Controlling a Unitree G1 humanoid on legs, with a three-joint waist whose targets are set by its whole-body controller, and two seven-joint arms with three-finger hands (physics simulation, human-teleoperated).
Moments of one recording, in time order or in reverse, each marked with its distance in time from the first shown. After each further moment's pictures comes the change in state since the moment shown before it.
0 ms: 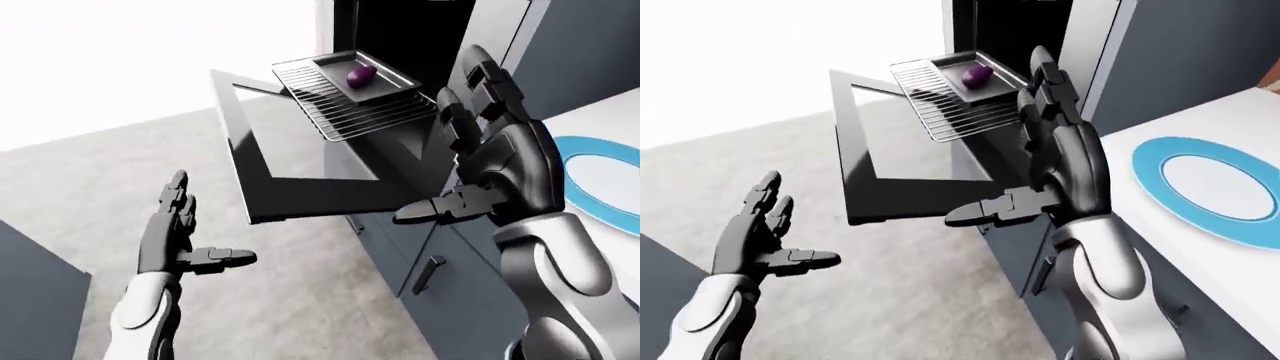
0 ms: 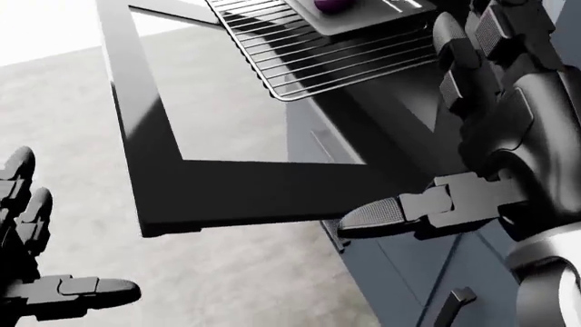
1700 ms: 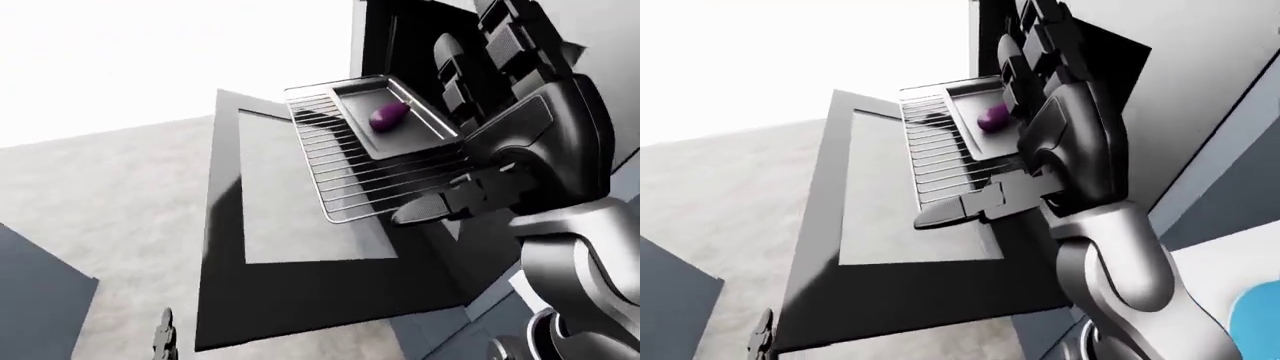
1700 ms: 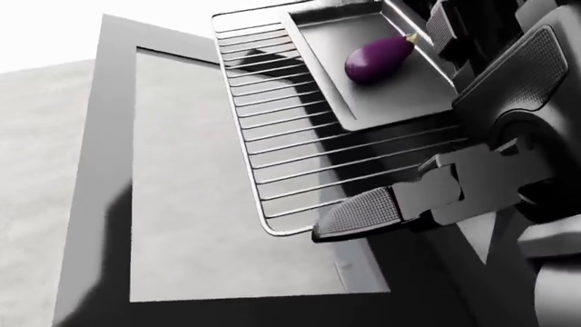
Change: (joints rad) left arm 0.168 0.091 -0.050 1.610 -0.037 -1.521 0.122; right arm -0.195 -0.124 -0.021 -0.085 0.358 0.090 -0.245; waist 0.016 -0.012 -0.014
